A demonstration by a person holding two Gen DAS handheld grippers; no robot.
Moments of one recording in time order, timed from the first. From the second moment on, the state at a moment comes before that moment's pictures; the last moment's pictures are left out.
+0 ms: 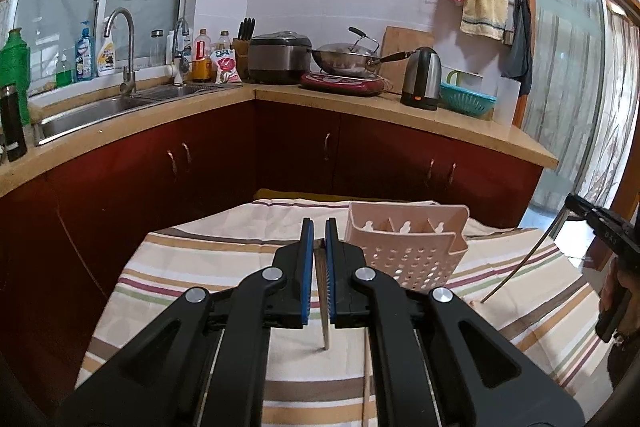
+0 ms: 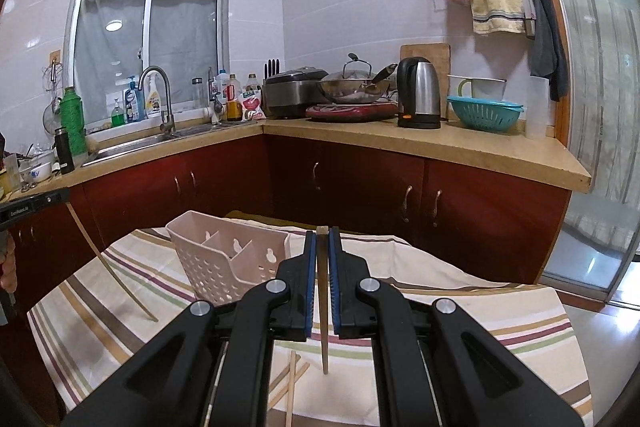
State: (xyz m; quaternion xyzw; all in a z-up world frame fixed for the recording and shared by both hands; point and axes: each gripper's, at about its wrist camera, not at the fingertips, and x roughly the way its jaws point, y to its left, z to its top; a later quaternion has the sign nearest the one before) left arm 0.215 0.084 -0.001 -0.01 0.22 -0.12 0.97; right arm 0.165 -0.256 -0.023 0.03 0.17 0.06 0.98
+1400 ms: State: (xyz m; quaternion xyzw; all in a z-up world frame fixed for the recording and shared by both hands) left arm 0.230 0.018 0.151 0.02 0.08 -0.19 0.98; right arm 0.193 -0.231 0.082 0.05 0.06 0.12 0.99
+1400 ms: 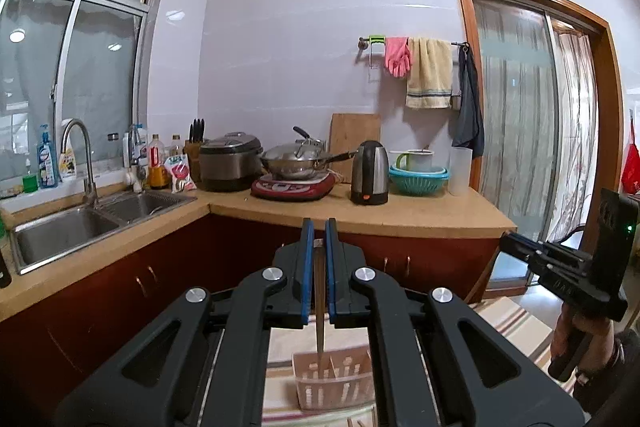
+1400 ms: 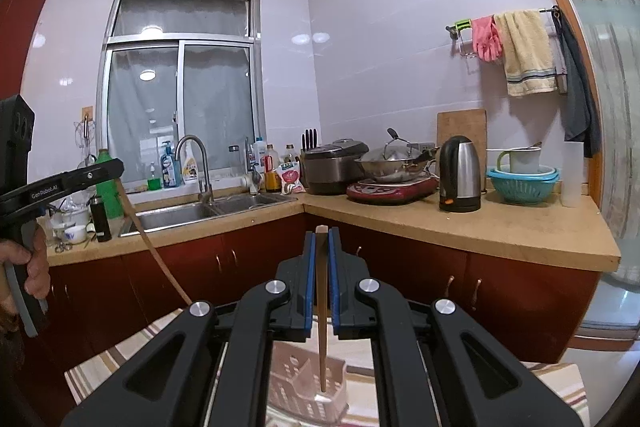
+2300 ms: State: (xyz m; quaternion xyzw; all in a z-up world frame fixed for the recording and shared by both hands) left arm 0.378 0.013 0.020 -0.01 0.23 -0.17 0.96; right arm 0.306 -0.236 -0.011 0.14 0.19 0.14 0.96
